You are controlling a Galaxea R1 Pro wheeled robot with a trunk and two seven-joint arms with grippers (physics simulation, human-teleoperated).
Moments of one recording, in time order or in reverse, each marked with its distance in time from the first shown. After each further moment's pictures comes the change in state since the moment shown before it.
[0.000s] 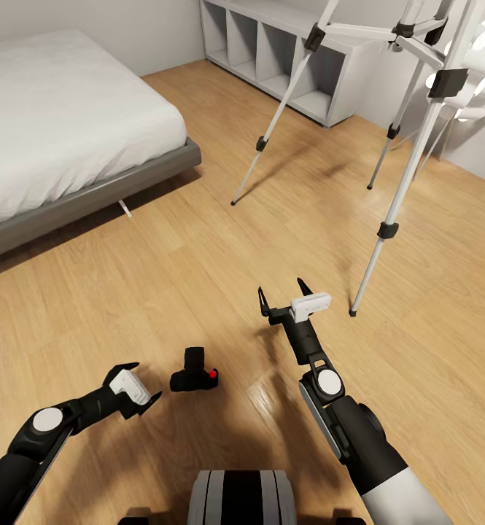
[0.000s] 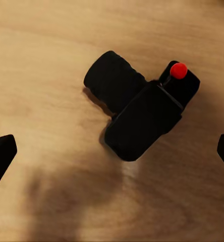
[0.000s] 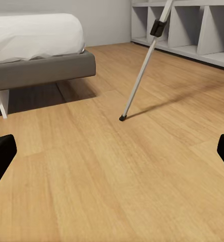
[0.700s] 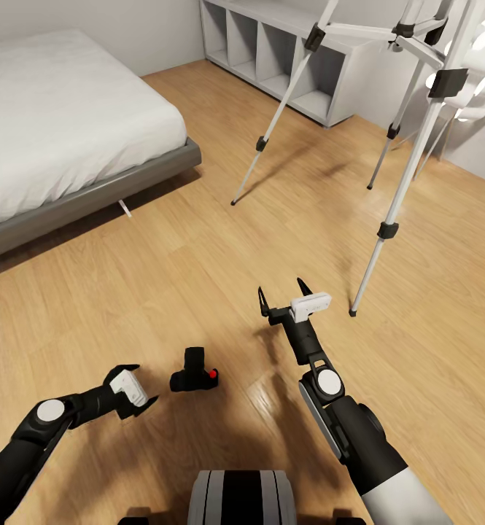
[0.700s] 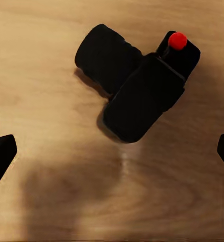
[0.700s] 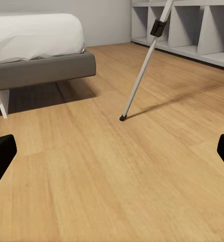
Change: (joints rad) left arm -0.067 0.016 -0.003 0.117 -0.069 -0.053 -0.096; right arm 0.000 0.000 0.001 0.000 0.000 0.000 0.000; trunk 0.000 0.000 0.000
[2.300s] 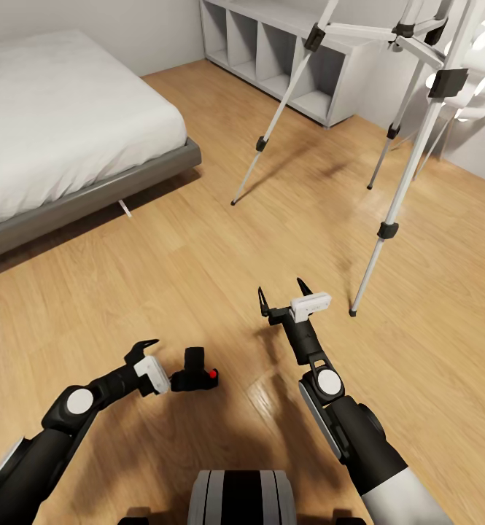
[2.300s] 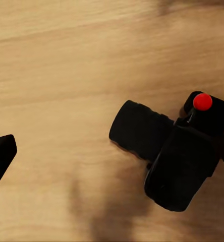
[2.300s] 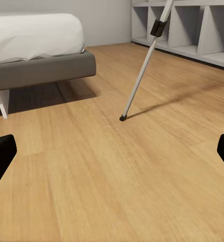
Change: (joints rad) left arm -0.038 -0.104 -0.041 -0.109 -0.242 -0.083 0.079; right arm 0.000 0.000 0.000 0.000 0.000 0.000 0.000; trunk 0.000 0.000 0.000
